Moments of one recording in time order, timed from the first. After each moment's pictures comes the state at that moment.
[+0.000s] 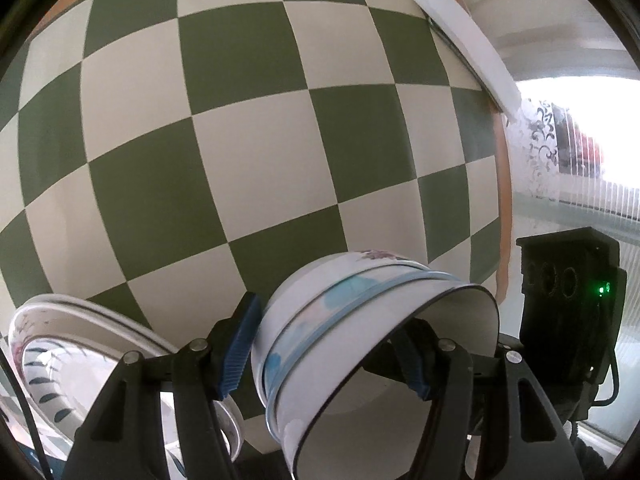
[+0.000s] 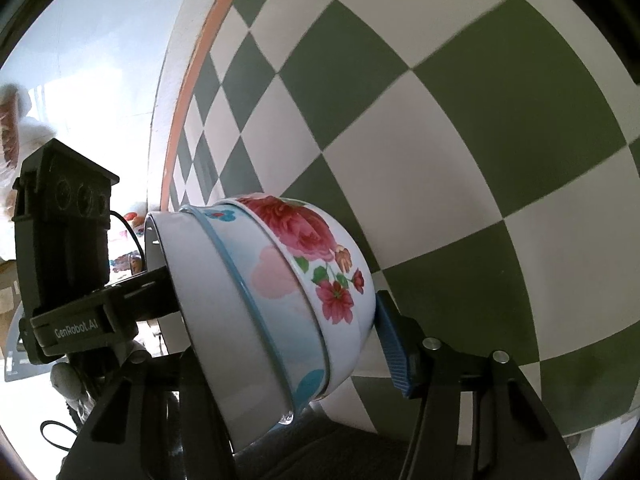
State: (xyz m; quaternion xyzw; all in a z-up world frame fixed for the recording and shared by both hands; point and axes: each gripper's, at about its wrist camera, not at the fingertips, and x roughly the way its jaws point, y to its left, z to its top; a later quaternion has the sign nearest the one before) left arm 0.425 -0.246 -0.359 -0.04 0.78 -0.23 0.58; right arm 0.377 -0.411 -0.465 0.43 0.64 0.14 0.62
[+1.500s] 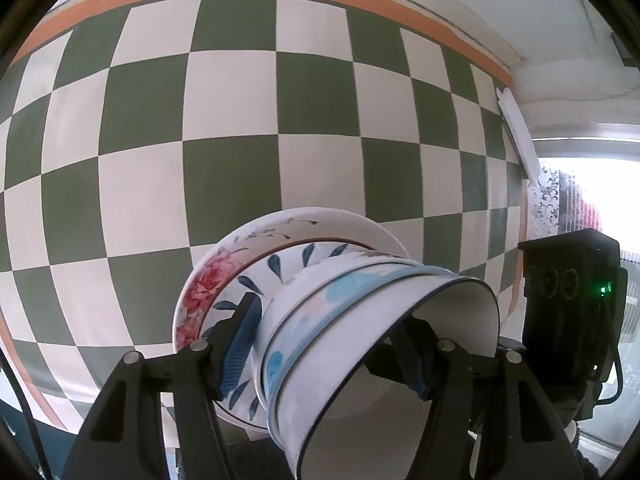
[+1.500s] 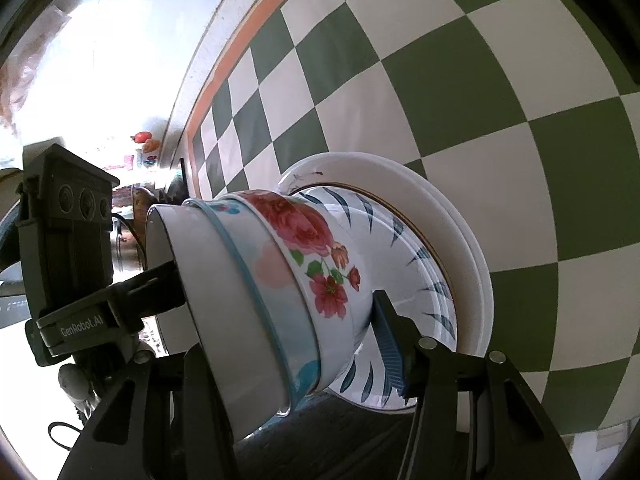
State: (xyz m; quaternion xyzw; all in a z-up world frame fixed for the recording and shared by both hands) left arm 0.416 -0.055 -0.321 -0.12 0.75 -0.16 0.63; right arm 0.416 -0.212 -0.426 0.36 0.68 0.22 0.61
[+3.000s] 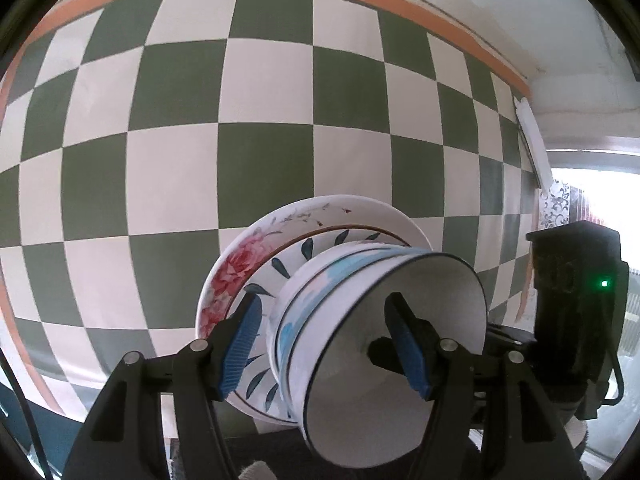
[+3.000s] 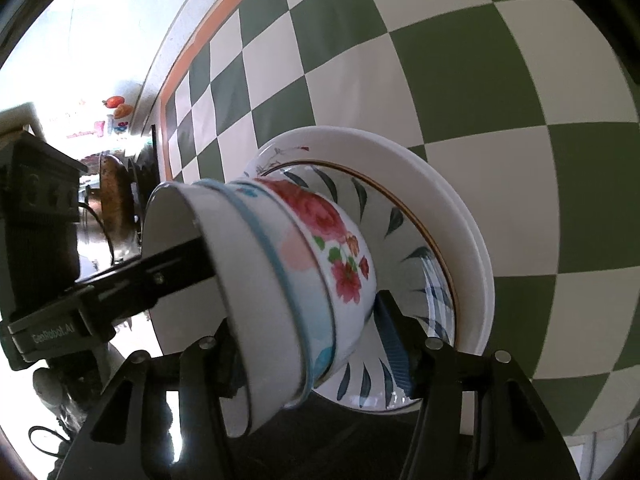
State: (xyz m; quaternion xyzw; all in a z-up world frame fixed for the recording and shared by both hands) left arm 0.407 -0.039 -0.319 -0.12 0.75 -0.13 0.64; right arm 0.424 -0.184 -0.429 0.28 0.72 0.21 0.60
